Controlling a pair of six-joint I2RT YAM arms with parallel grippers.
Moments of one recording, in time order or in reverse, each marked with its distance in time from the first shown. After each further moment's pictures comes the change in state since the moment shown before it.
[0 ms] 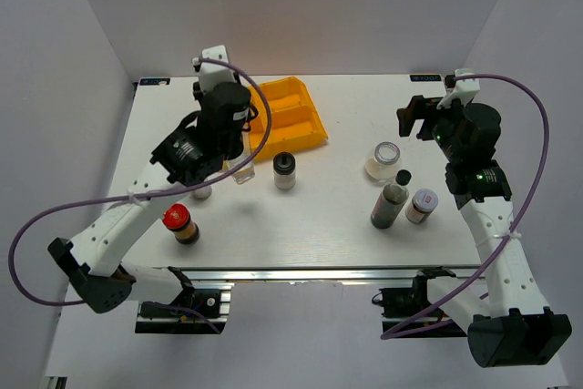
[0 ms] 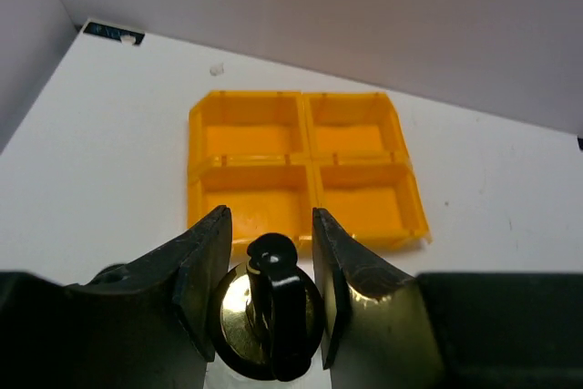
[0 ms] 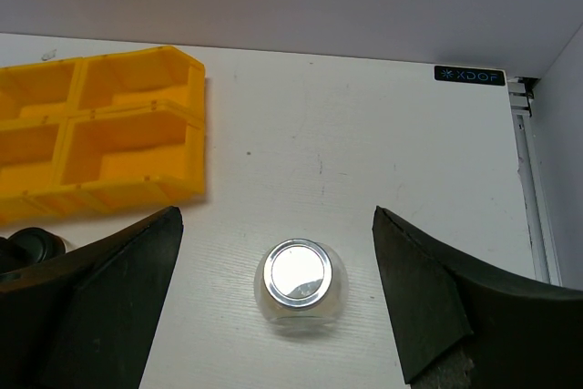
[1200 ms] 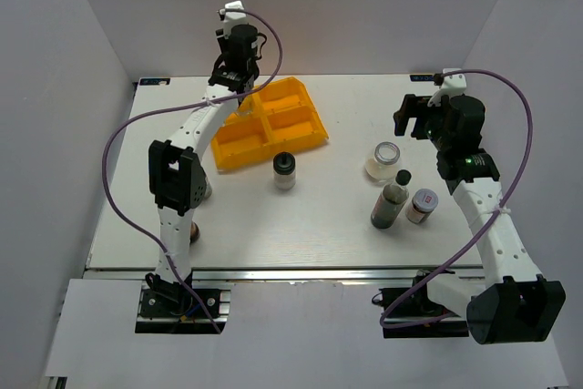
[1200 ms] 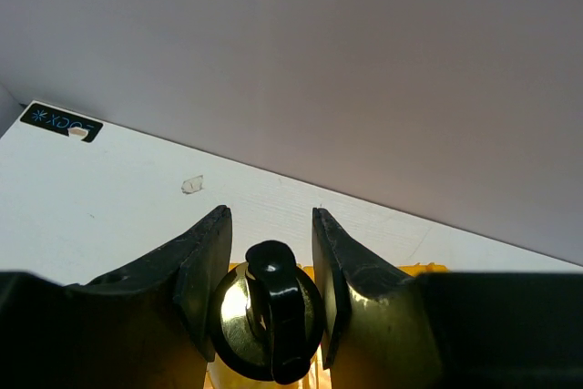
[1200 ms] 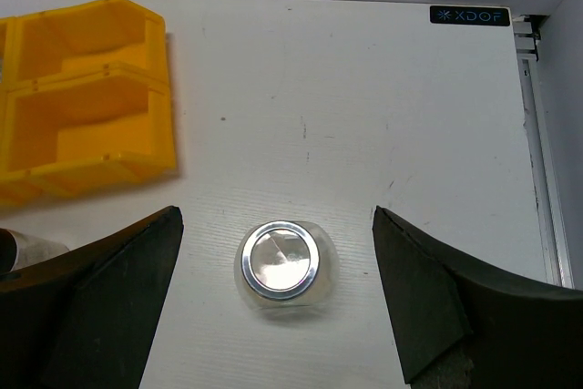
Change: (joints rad) left arm 0.408 0.857 0.546 0.478 0.248 0.224; right arm 0.000 0.129 0.001 -0.006 0.049 -0.001
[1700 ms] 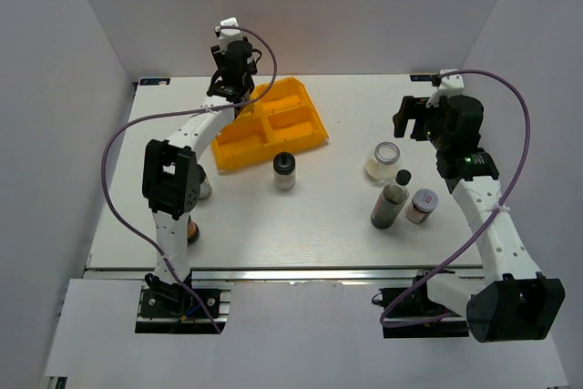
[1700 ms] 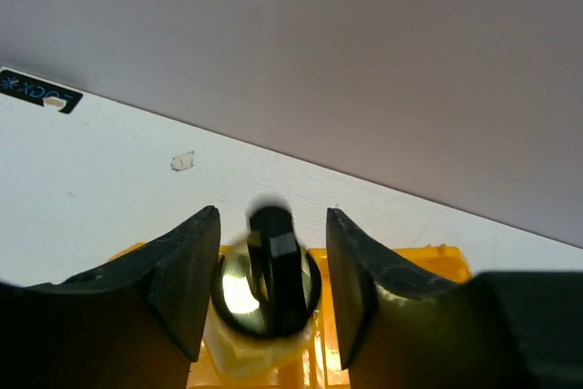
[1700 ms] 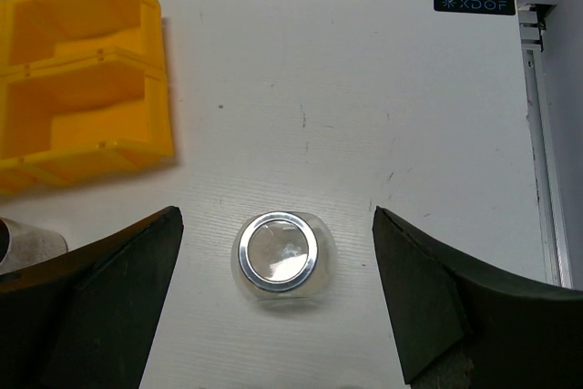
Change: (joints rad) left arm 0.016 -0.050 -0.237 0.163 0.046 -0.052; right arm 0.000 0.013 0.003 -0.021 -0.001 -0.012
